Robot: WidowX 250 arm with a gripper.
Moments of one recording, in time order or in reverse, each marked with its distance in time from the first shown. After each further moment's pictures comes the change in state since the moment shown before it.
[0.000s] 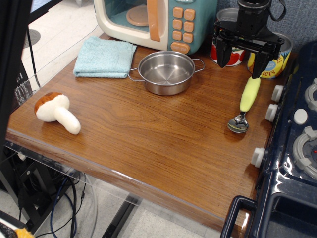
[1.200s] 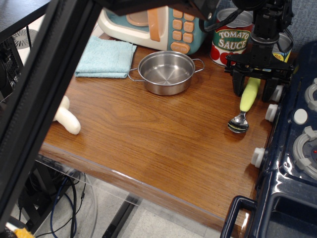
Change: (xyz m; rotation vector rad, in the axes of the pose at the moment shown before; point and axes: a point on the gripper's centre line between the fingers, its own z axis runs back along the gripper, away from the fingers) arm 0.012 -0.022 -0.058 -0.010 0.036 0.222
